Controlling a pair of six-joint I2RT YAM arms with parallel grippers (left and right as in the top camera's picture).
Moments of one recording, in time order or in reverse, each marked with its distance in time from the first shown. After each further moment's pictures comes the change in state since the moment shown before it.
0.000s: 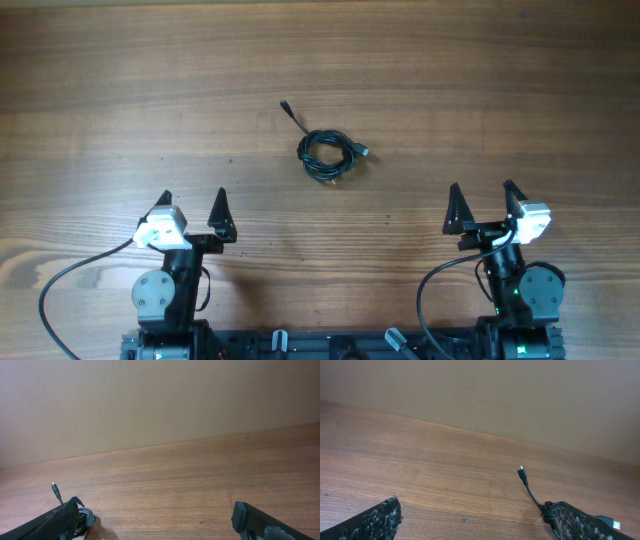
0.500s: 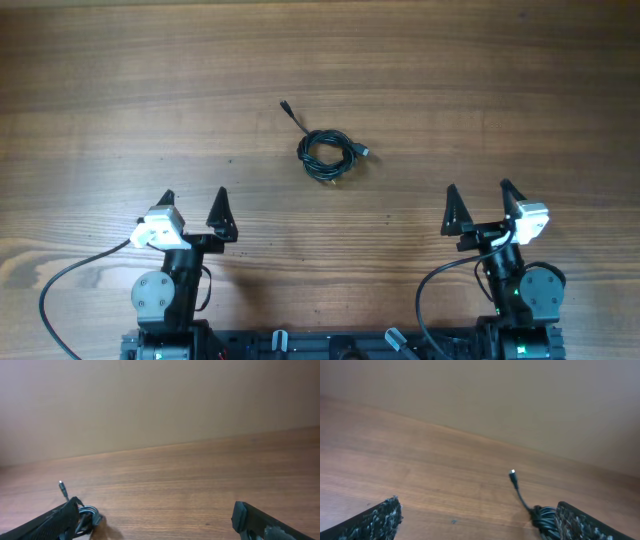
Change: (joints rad) left arm 0.000 0.000 0.000 0.020 0.024 -0.066; right arm 0.000 0.000 0.000 0.010 -0.043 -0.005
